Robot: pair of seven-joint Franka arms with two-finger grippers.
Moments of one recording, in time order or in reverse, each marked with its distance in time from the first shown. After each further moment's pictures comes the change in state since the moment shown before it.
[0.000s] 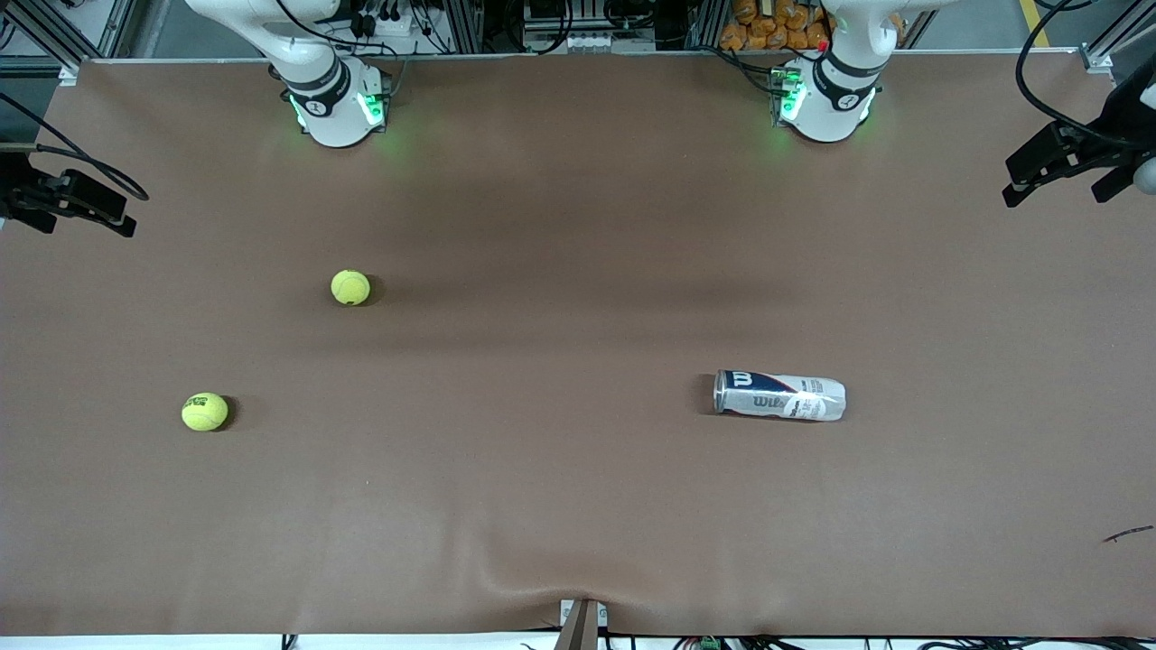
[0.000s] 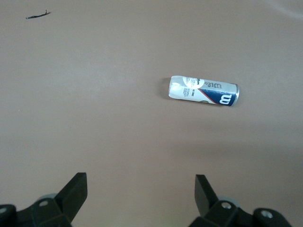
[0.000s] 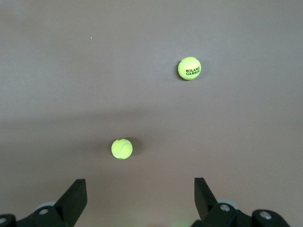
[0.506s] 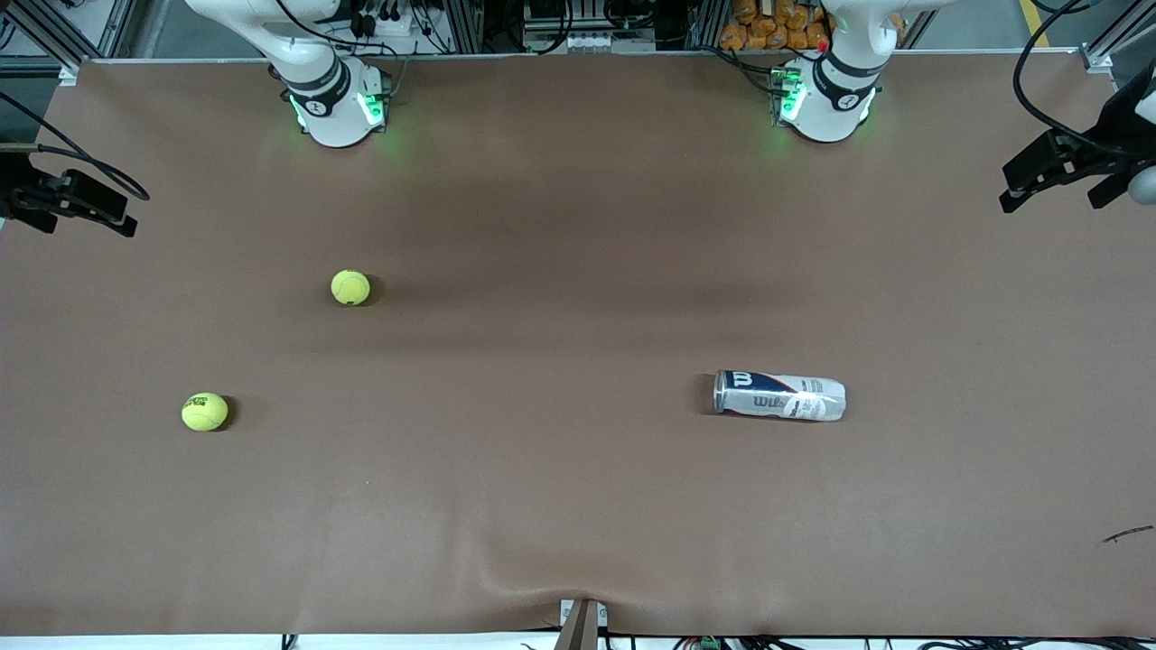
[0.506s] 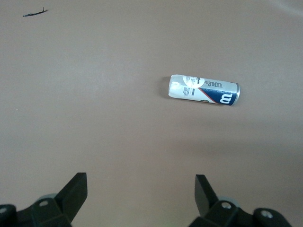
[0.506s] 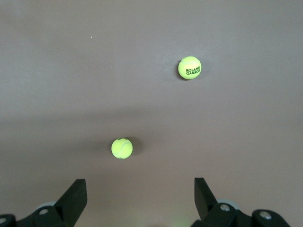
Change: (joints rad) left arm -0.002 0.018 0.000 0.004 0.000 0.000 0.000; right arm 0.000 0.002 0.001 0.000 0.000 -0.001 0.000
